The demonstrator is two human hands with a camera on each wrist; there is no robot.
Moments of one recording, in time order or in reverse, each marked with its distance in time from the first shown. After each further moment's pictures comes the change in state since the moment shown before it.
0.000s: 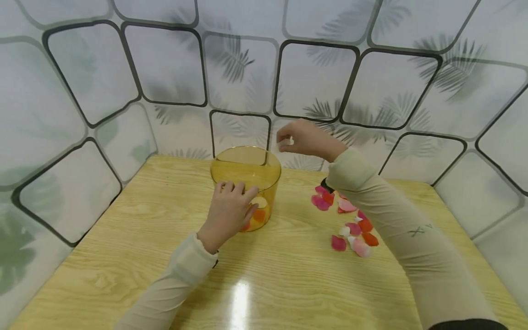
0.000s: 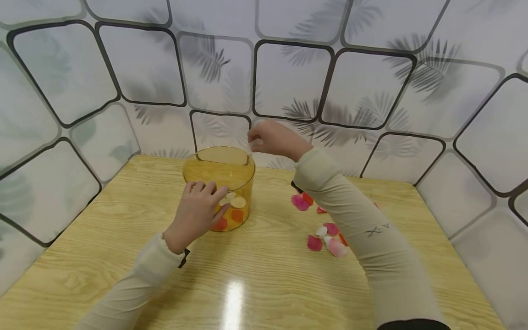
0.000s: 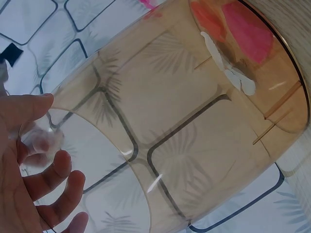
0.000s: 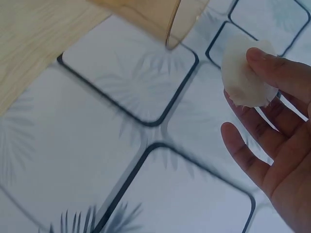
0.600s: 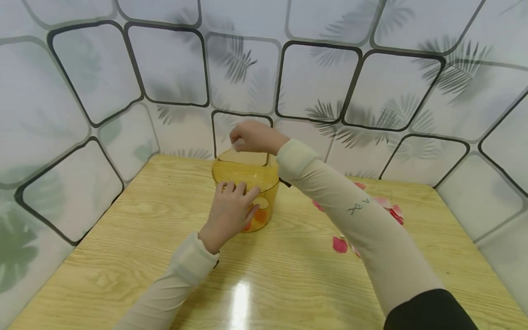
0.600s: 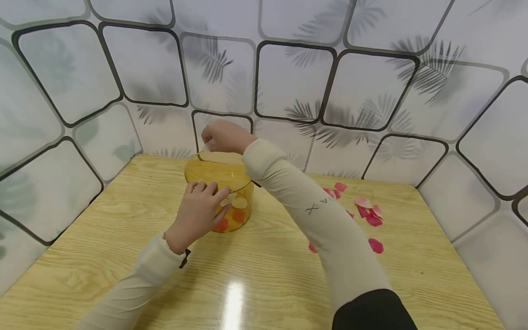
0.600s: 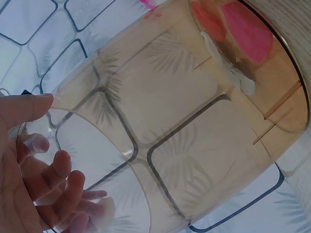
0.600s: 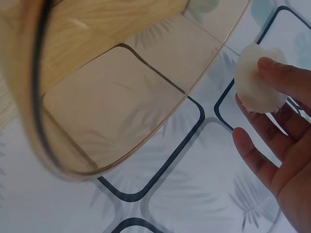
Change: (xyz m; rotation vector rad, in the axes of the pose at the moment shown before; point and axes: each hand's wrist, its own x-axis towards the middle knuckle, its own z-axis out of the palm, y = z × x) left_hand 0.000 0.000 -0.002 0.009 0.025 0.010; right_hand 0.091 -0.048 0.030 -0.028 -0.073 -0.094
